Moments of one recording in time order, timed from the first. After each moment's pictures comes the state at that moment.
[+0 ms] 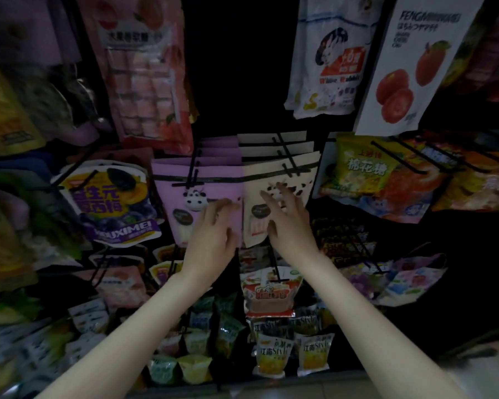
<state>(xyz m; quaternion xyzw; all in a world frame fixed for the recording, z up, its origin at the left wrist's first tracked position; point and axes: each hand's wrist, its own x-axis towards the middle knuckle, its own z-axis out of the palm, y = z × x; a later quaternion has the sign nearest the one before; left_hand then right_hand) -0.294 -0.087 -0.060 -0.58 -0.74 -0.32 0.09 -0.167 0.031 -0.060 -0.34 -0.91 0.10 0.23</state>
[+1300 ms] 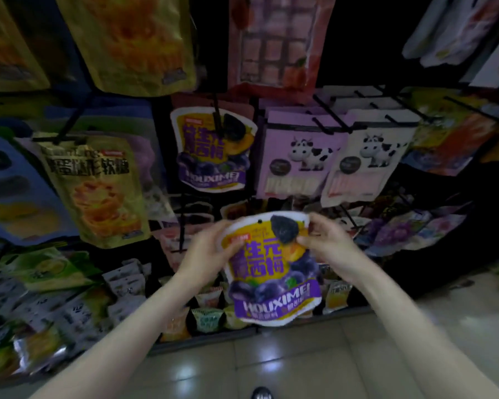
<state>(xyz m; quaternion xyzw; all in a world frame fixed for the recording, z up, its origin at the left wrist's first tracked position) -0.464 -0.273 -0.105 -0.53 -0.67 -0.45 -0.26 -0.257 -0.156 -0.091 -0.32 -0.63 0.66 0.26</state>
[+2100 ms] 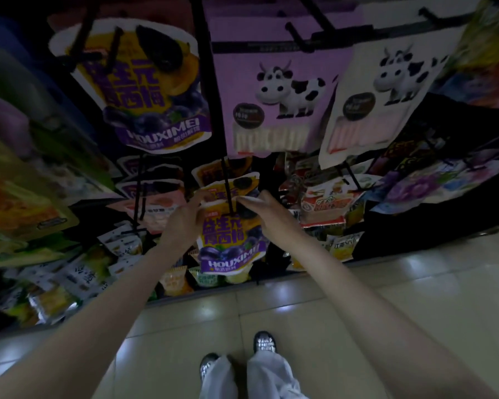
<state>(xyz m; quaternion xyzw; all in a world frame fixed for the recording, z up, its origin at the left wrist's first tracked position) -0.480 -0.189 -0.226 -0.54 -0.77 -0.27 -0.19 -0.293 -0.083 -0.233 -0.28 -0.92 0.28 0.07</state>
